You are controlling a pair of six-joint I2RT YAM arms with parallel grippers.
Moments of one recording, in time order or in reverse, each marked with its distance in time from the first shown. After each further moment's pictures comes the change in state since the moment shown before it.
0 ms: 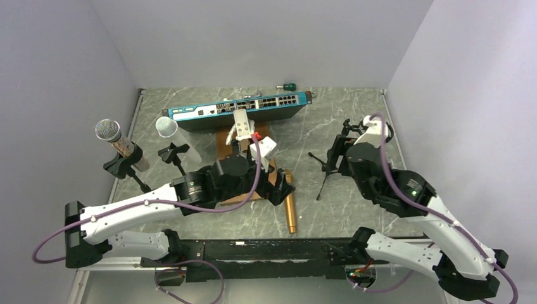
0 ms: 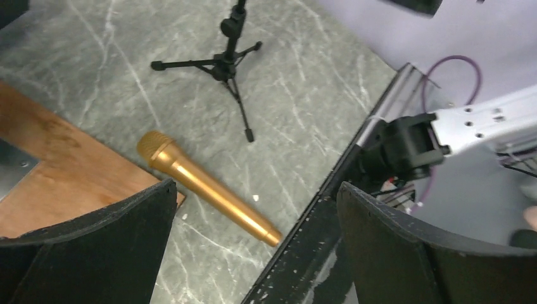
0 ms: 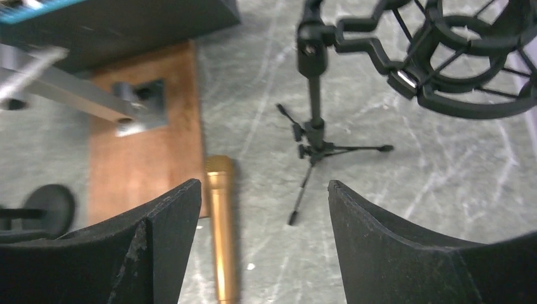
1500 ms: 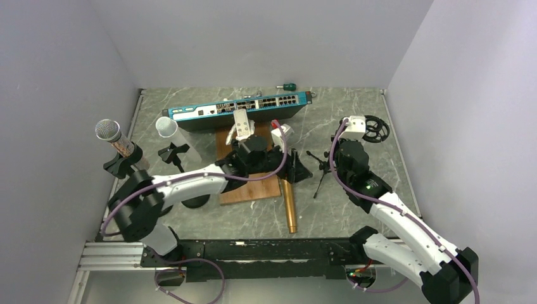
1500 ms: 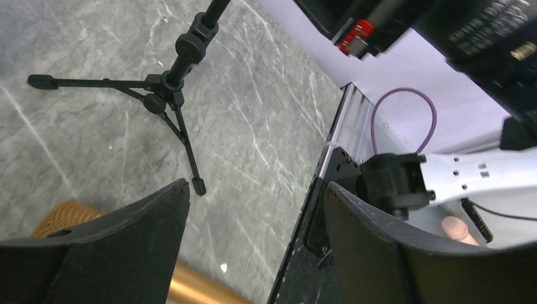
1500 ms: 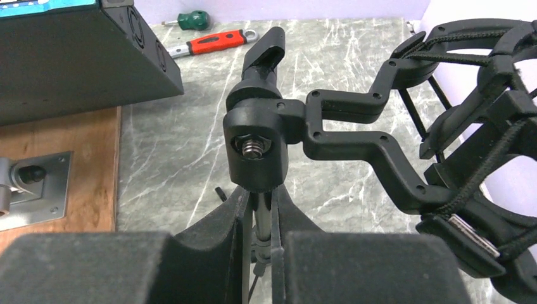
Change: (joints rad) left arm 0.248 0.399 -0.088 0.552 0.460 -0.159; right arm -0.320 0.021 -0.579 0.932 -0.074 -0.496
